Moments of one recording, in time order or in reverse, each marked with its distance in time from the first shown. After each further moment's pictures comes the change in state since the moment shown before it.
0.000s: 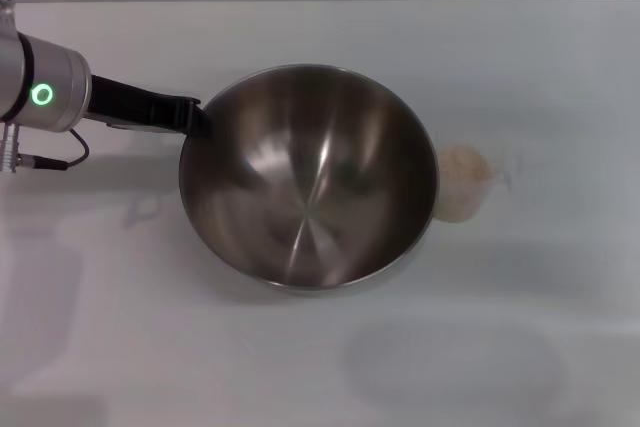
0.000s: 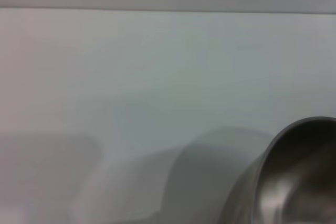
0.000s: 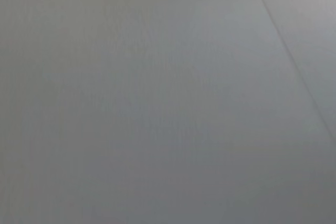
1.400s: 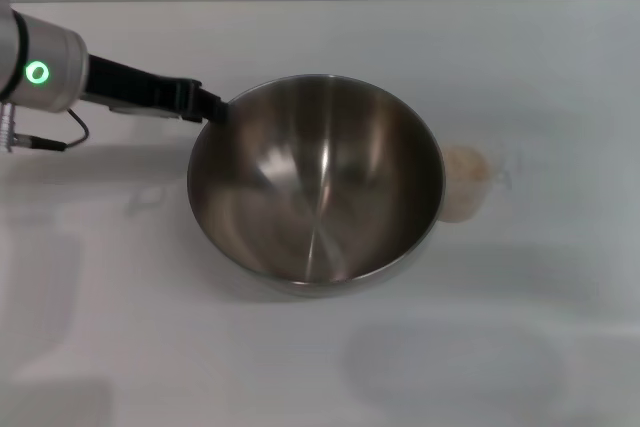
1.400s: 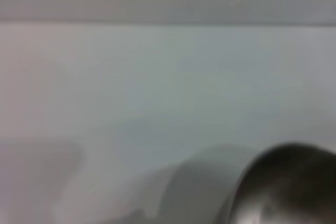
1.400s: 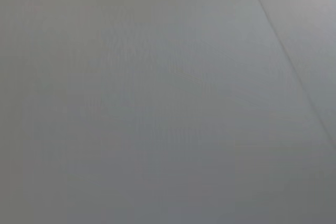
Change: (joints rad) left arm -0.057 0.004 -0.072 0.050 -0.013 -0.043 0.027; right arm -0.006 0.002 -0.001 0.006 0.000 -0.007 0.000
